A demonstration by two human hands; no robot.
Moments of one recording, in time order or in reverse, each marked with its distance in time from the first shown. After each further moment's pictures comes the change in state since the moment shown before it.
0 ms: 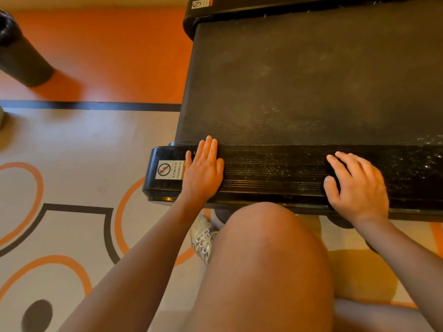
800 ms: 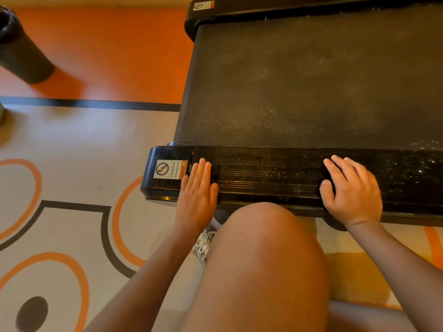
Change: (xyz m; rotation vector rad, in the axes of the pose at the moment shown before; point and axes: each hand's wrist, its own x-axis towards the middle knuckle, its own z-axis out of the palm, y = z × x) left_hand -0.072 0.001 0.014 -0.067 0.072 -0.023; right_hand -0.003 0.007 0.010 0.020 0.054 -0.022
